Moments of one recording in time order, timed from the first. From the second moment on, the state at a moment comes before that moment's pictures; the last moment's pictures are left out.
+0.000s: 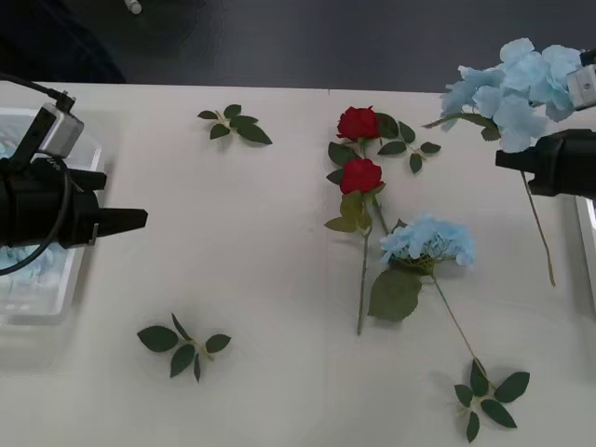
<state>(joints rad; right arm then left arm) -0.13 -0.96 -0.11 -1.87 -1.59 0.97 1.88 -0.18 0.41 0.45 -2.14 1.18 1.65 -2.08</state>
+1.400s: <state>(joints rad) -0.30 -1.05 0.78 -2.26 -1.45 -0.10 2.20 -0.18 0.41 0.43 -1.63 1.94 1.77 -2.69</state>
